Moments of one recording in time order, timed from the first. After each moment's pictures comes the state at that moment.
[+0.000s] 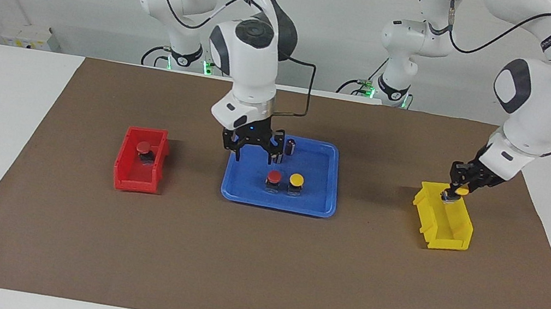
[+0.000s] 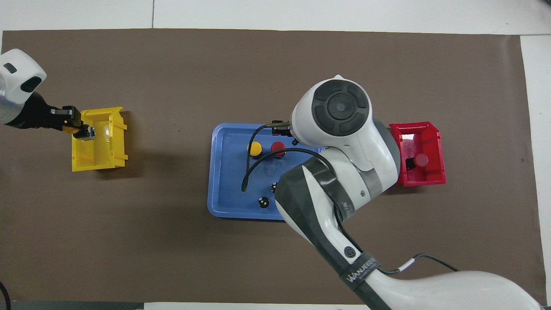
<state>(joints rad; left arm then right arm) -0.01 0.08 0.02 -1.86 -0.01 1.94 0.08 0.48 0.31 0.09 -1.67 -0.08 2.11 0.61</state>
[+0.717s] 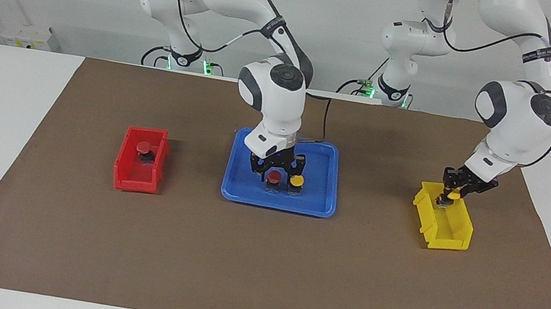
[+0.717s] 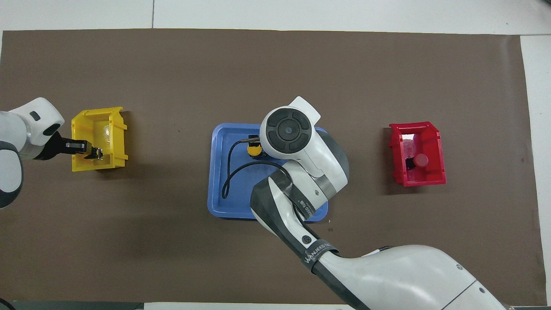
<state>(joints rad) 0.02 0.01 0.01 -2.16 -0.01 2.22 0.17 0.52 0.42 0.09 -1.71 -0.09 2.24 0.63</state>
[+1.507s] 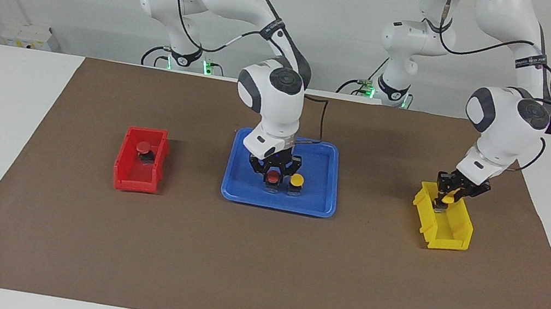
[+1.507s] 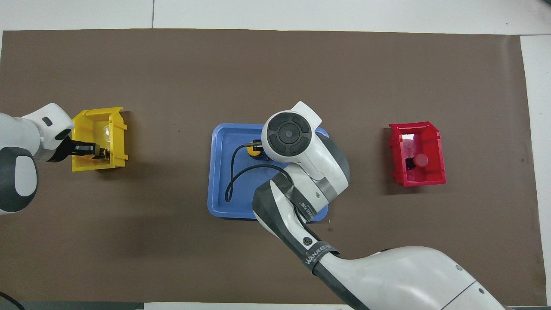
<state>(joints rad) 0.02 0.03 0.00 -2.20 -0.01 2.29 0.17 0.52 0.41 0.09 -1.70 -0.10 2.19 0.63</state>
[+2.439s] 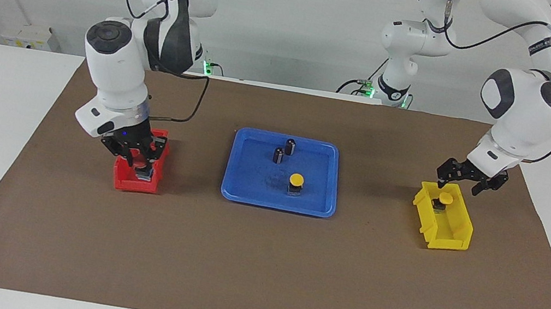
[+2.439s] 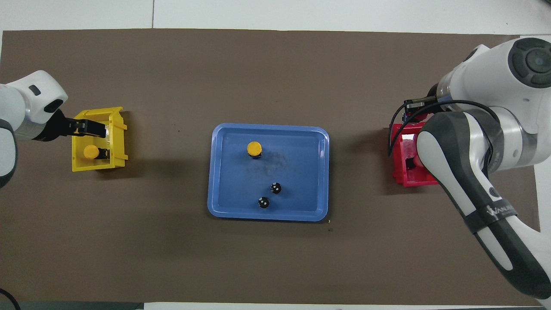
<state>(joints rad) -0.12 0.02 -0.01 -1.95 -0.02 2.03 0.00 0.01 0.17 0.07 -1.87 -0.08 2.14 0.03</state>
